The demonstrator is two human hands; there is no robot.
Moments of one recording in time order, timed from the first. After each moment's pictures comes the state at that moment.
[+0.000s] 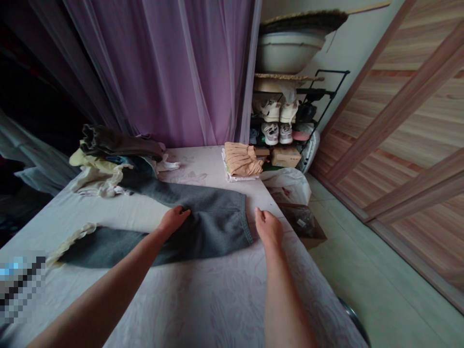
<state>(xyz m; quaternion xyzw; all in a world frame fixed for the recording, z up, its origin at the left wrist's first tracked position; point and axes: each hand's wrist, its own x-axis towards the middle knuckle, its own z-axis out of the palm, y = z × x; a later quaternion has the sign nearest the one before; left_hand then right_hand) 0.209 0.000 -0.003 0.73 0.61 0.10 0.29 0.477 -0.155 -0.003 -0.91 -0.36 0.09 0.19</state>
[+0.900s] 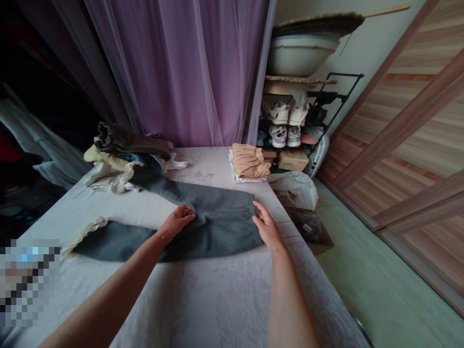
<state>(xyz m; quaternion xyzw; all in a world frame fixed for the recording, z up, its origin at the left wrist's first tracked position) 0.191 -0.015 -0.023 0.60 0.47 0.30 0.57 0.473 -0.149 -0.024 -0.71 -0.42 0.28 0.49</state>
